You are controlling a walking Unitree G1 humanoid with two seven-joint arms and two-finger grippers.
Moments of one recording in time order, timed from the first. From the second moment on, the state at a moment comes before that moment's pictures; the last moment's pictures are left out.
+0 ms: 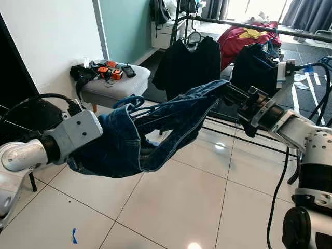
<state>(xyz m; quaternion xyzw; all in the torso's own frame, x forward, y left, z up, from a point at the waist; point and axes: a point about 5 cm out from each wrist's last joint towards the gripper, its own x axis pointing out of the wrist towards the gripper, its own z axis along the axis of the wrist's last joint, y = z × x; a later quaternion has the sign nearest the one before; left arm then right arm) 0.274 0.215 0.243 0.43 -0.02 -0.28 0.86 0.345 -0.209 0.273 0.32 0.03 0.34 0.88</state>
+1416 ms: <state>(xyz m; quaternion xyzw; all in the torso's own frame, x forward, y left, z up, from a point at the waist) 0.280 0.208 0.196 0.45 0.16 -0.19 0.86 0.353 -0.155 0.256 0.26 0.11 0.35 0.89</state>
